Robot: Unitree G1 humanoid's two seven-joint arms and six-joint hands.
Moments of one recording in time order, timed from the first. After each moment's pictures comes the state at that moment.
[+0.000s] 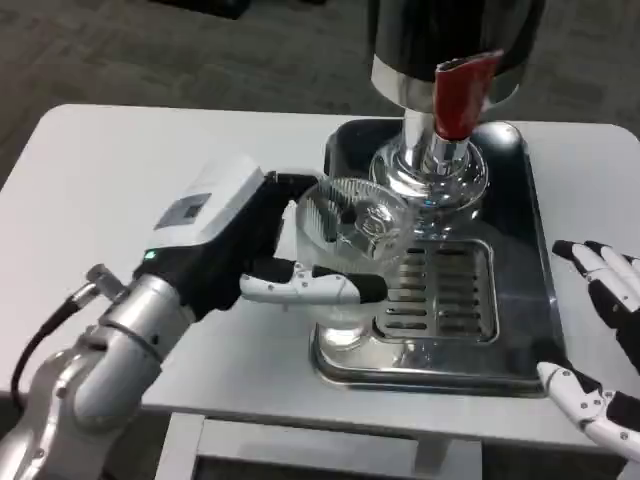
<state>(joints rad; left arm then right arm) -0.53 0.44 -0.10 0.14 0.50 -0.30 -0.15 0.17 -0.15 -0.16 -1.02 -0.99 0.24 0.70</state>
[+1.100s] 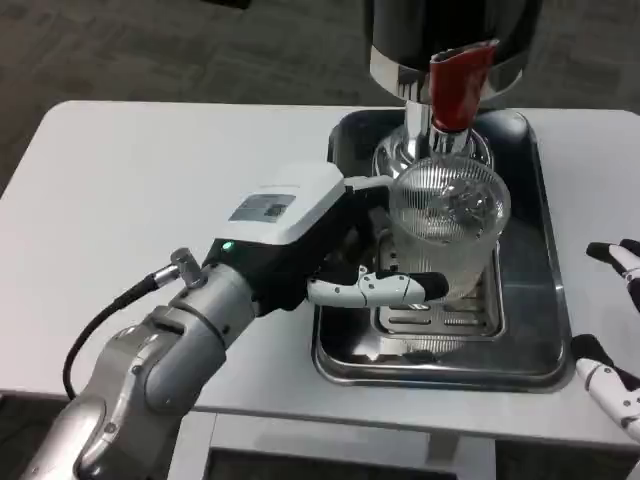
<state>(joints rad) -0.63 0.41 -0.26 0.14 0.63 -0.20 -0.16 0.21 -0.24 -0.27 -1.03 -0.83 0.29 0.67</state>
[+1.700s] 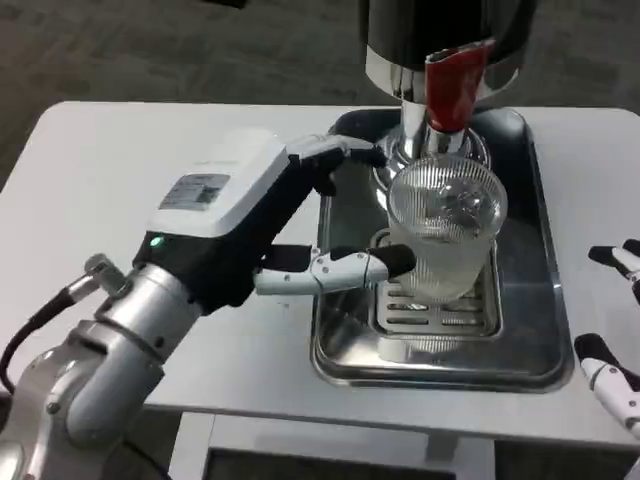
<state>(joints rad) -0.44 0.48 -0.10 -0.21 0.57 -0.14 -0.19 0.23 -0.27 -0.27 -1.03 -0.78 0.30 0.64</state>
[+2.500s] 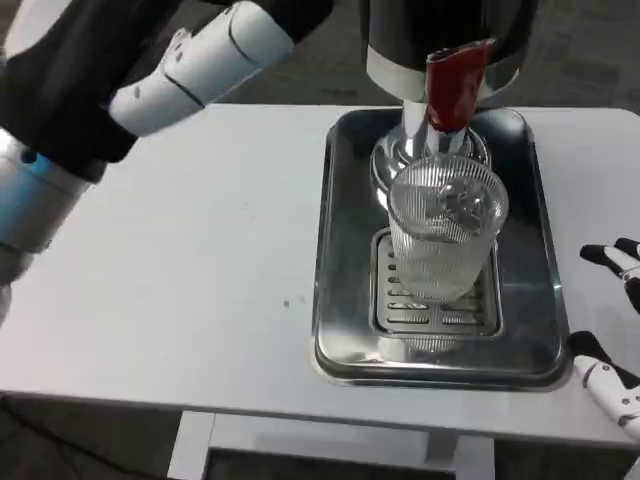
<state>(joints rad) -0.64 0.54 0.17 -0.42 -0.09 -0.04 -0.40 0.23 -0.28 -0.24 -1.03 -0.75 0.33 0.61</state>
